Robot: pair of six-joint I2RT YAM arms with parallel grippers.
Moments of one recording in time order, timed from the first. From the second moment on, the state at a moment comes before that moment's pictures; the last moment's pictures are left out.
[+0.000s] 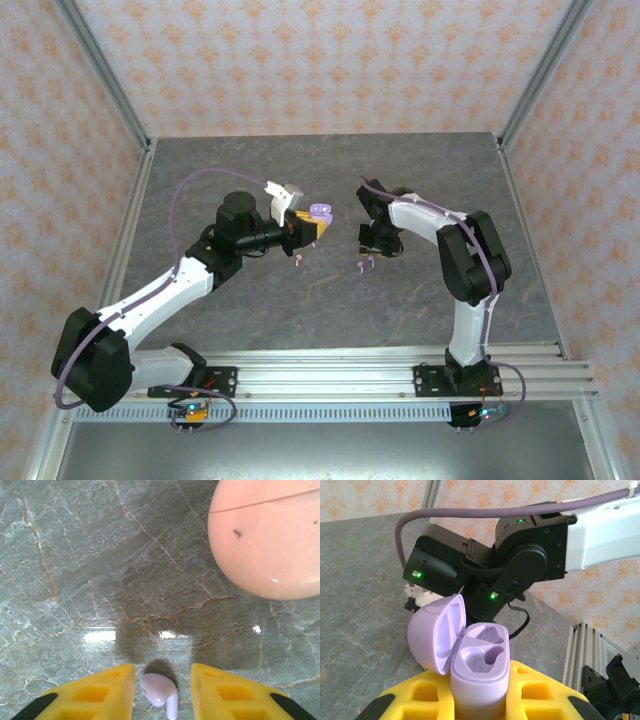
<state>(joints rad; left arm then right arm) -0.50 1.23 0.81 0.14 0.57 -0.28 0.46 1.94 1.33 -0.86 -0.07 0.58</state>
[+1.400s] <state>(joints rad) -0.50 1.23 0.81 0.14 0.57 -0.28 0.49 1.96 1.34 -0.90 -0.04 0.54</state>
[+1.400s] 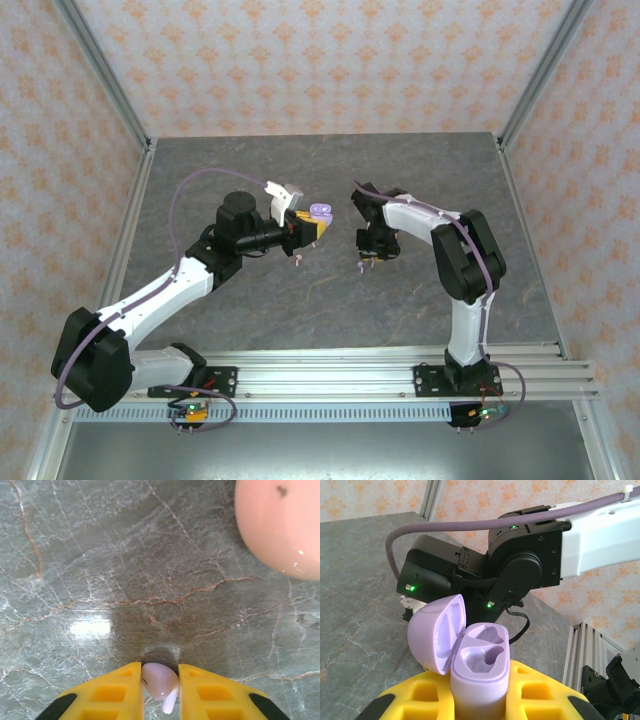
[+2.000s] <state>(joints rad) -0.50 1.36 0.81 0.11 0.48 -0.31 0.49 1.73 1.15 -0.64 -0.04 0.52</state>
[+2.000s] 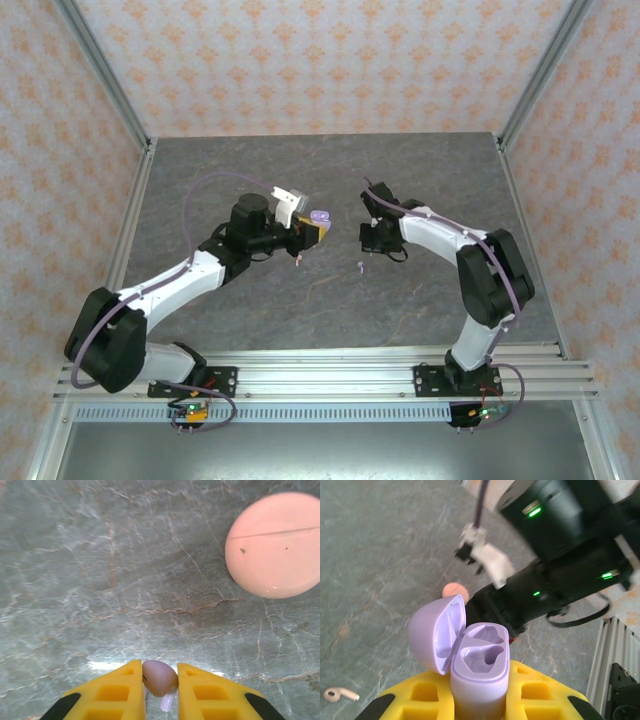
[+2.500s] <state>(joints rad) -0.50 1.53 0.79 0.22 0.50 -0.38 0.49 1.52 1.09 -0.50 -0.17 0.50</state>
